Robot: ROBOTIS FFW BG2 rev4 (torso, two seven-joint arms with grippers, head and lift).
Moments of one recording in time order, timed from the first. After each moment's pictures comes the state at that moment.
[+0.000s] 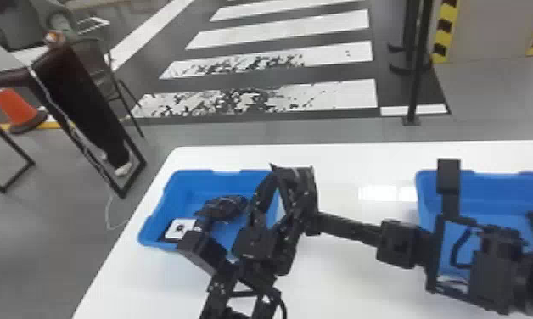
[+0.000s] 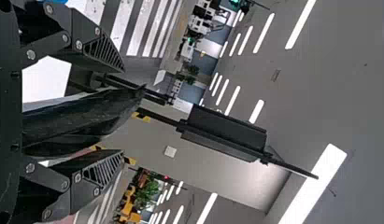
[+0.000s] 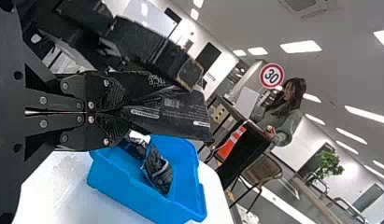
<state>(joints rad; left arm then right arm) 0.44 0.12 -0.17 -1.92 0.40 -0.27 -0.09 -0.16 -0.34 0.48 -1.70 -1.09 0.70 0.46</state>
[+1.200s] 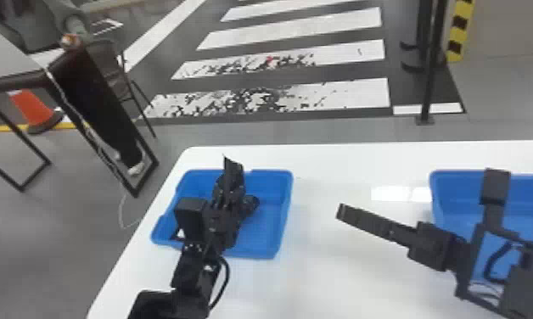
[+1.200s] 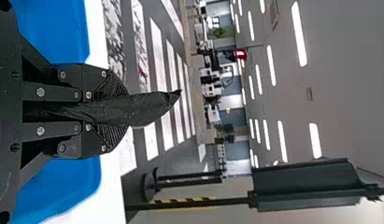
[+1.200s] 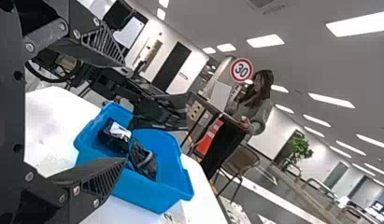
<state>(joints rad) 0.28 0.10 0.16 -1.74 -0.03 -0.06 -0.07 -0.09 -0.33 0.41 -1.66 -1.14 0.63 0.46</state>
